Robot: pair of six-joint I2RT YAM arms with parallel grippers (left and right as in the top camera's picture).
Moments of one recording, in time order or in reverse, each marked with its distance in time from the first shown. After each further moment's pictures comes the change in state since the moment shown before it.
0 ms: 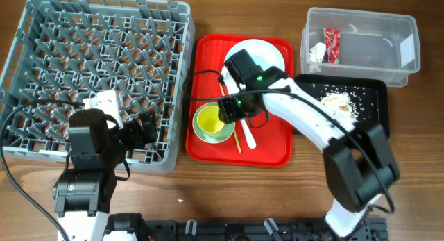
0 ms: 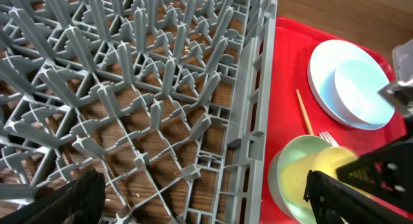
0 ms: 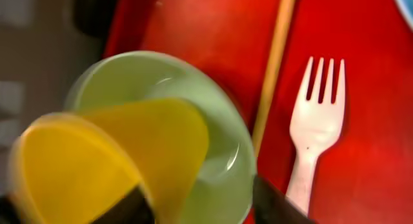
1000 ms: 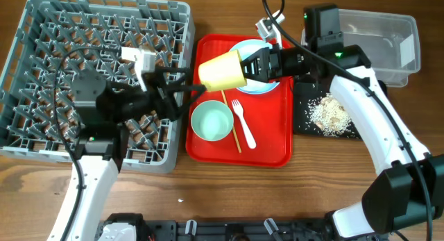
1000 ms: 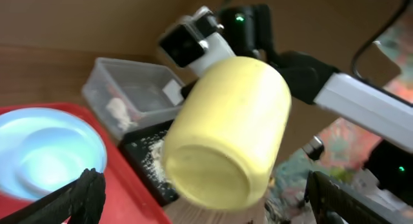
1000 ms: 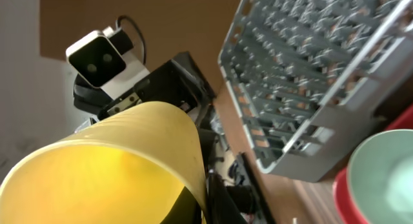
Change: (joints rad) left arm -0.071 0.356 0.011 0.992 1.022 -0.391; right arm -0.340 -0.232 0.055 0.195 -1.025 0.159
